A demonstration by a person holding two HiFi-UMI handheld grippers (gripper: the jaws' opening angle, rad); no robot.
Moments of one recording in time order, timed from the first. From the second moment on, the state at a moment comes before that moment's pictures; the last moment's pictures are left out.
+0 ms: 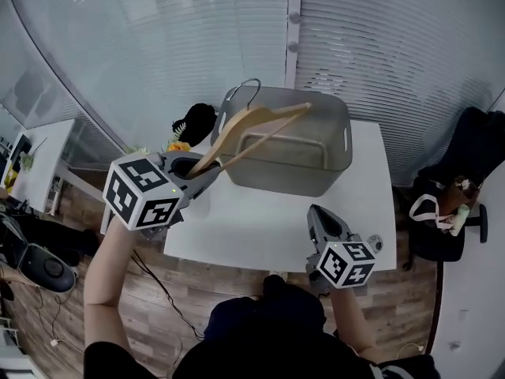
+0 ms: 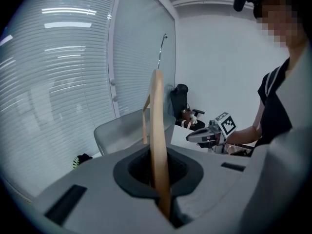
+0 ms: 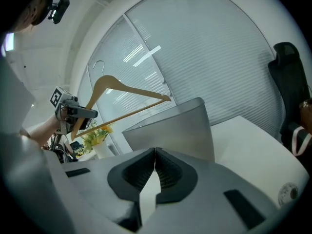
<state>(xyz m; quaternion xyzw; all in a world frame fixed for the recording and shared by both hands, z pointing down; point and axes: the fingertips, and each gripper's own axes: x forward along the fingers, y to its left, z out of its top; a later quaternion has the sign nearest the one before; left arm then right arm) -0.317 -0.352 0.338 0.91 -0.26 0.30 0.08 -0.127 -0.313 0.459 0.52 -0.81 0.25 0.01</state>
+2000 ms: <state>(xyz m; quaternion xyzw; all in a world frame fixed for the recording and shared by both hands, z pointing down) -0.236 -0.468 0.474 0.80 -0.16 0.57 -0.04 -0.103 -0.338 0.499 0.55 -0.78 0.31 -0.01</state>
